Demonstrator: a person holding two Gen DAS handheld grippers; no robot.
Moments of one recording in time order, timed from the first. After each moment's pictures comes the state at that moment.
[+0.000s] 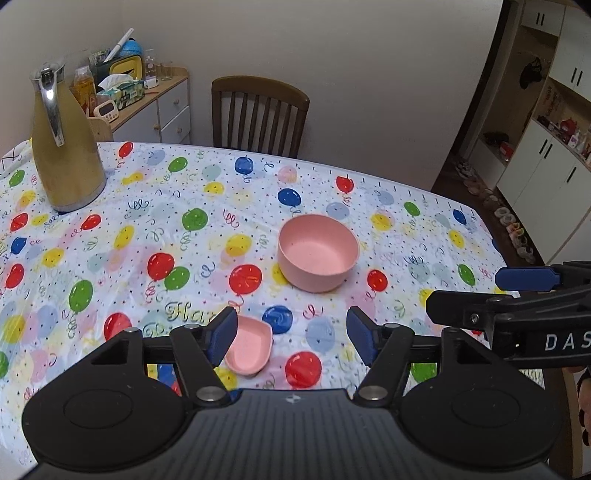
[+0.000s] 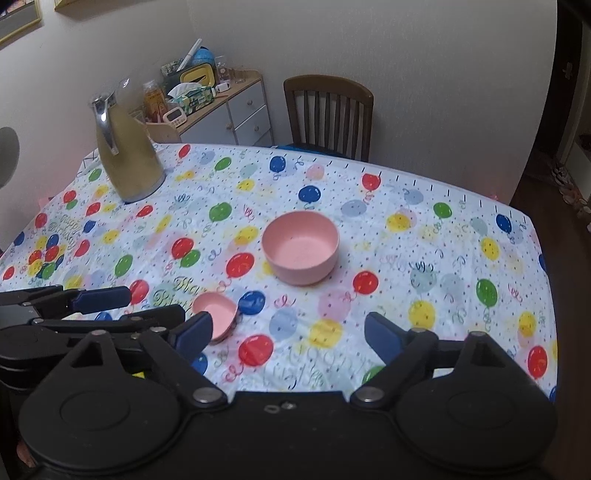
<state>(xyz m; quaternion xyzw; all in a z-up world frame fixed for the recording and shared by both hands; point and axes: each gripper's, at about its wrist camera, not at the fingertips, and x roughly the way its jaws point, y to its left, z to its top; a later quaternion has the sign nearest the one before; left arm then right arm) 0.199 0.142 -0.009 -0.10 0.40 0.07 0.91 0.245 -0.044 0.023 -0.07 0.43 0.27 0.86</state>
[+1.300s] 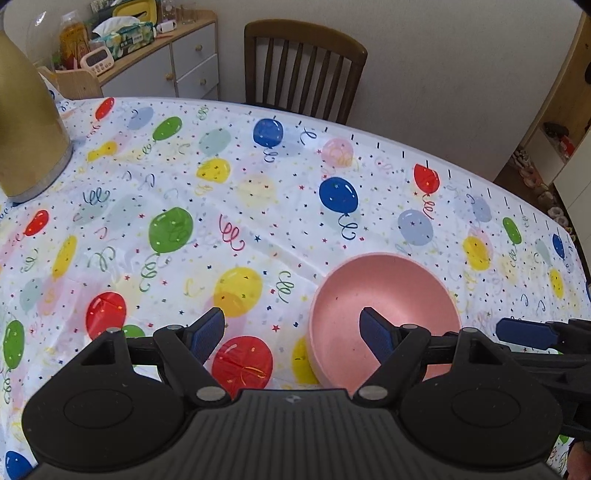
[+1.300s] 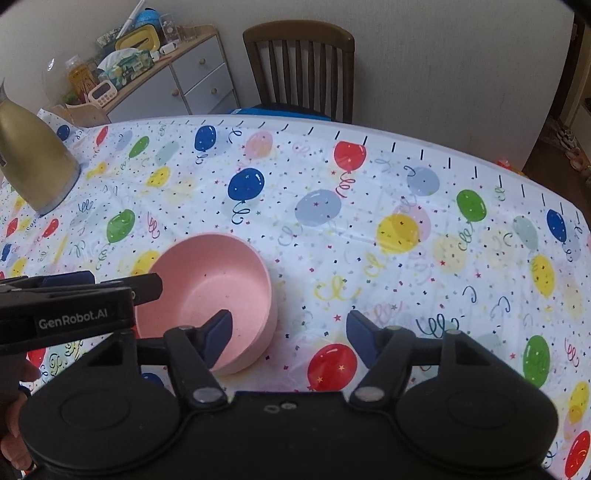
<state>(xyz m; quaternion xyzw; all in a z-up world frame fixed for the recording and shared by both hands) 0.383 0.180 -0.114 -0.13 0.47 0.14 0.86 0.418 -0.005 -0.097 -0.06 0.50 0.24 0.83</state>
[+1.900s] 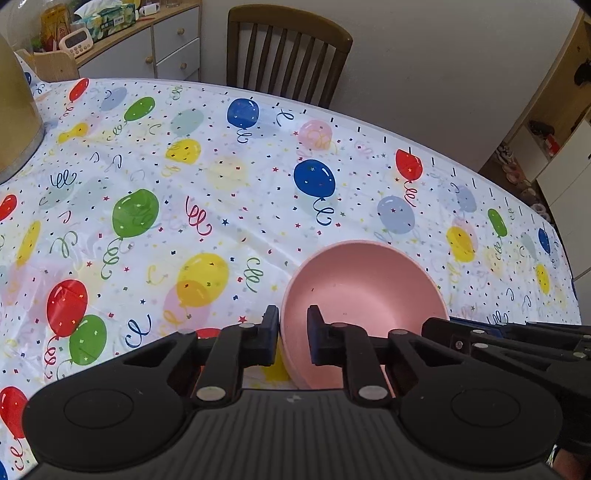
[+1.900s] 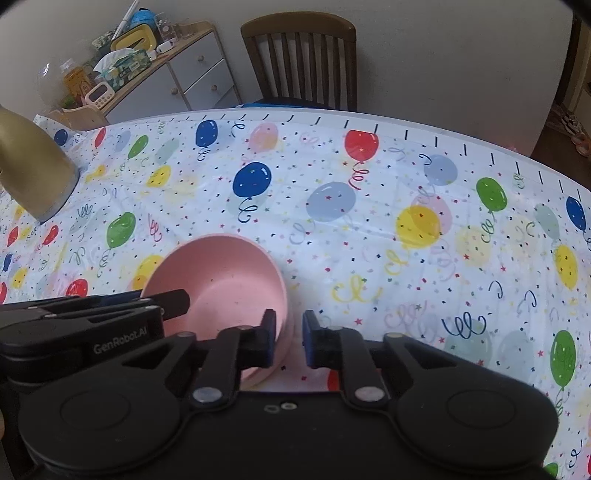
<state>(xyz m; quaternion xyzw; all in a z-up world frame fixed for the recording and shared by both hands) 0.392 0.175 -0.127 -0.15 0.48 0.11 0.86 0.423 0.006 -0.108 -0.04 0.51 0.25 0.82</state>
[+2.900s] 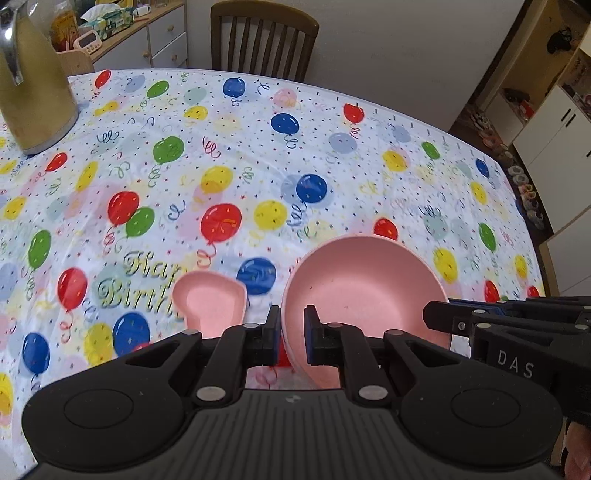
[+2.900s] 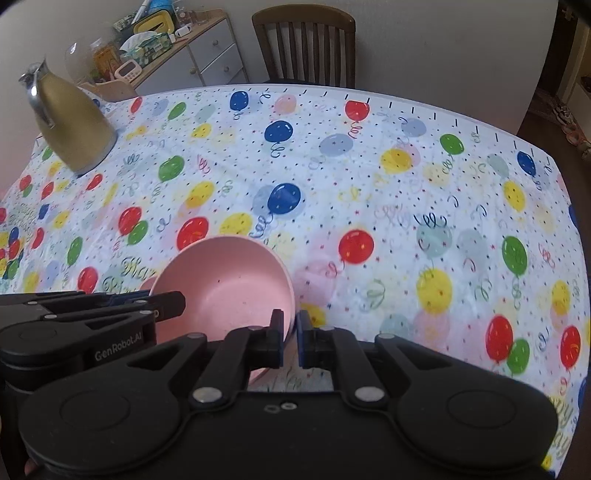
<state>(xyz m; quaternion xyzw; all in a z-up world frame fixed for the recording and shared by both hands) 0.247 0.126 -0.056 -0.13 0.51 0.07 0.85 0.297 -0.037 -0.043 -0.06 0.53 0.24 0.81</state>
